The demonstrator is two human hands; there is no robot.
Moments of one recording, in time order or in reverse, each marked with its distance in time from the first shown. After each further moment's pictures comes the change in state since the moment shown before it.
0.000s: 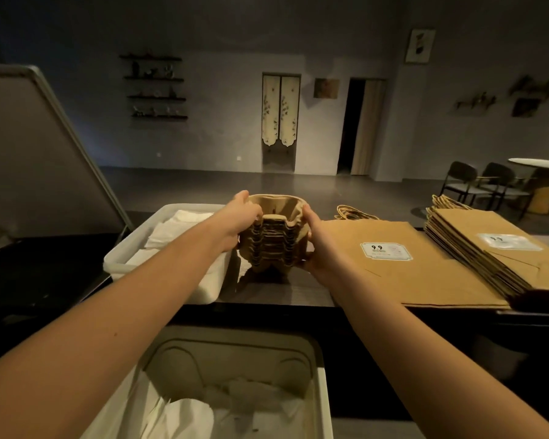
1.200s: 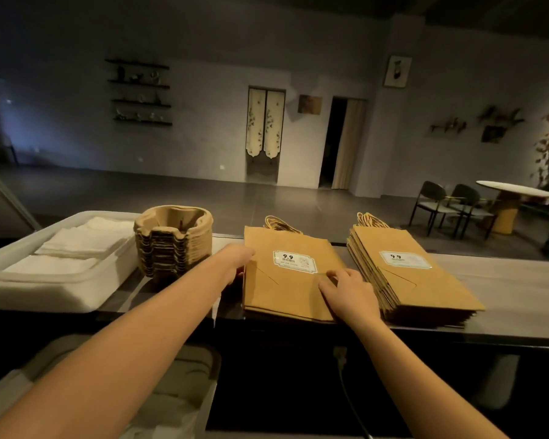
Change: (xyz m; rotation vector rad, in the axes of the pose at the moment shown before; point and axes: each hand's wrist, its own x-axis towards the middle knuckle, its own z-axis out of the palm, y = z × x) left_hand 0.018 0.011 0.168 0.041 0.098 -0.250; right_hand -0.041 0.002 -0.214 -1.249 0.408 -0.053
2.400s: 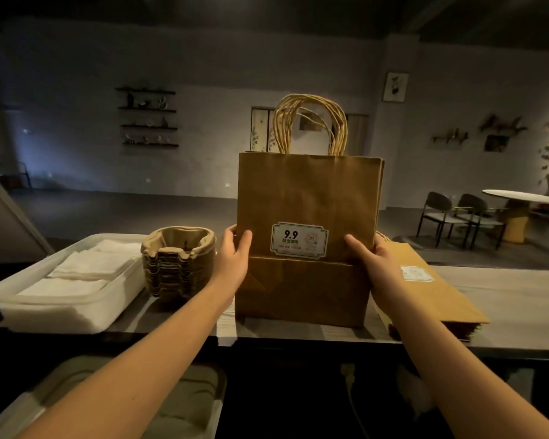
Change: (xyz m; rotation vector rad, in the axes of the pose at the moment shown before) left_hand -0.024 0.000 -0.012 -0.238 0.190 0.551; right_hand 0.006 -0.008 -0.065 1.159 0.028 -0.152
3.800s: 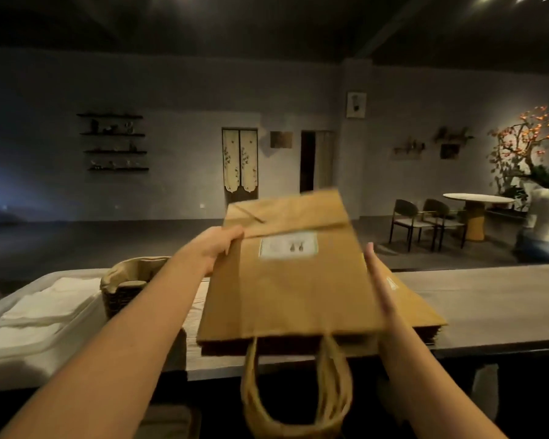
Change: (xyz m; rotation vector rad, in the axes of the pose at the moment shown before) left_hand 0.026 0.082 0.010 -0.023 -0.295 -0.304; right_hand -0.013 0.002 -0.030 0.557 -0.201 0.187
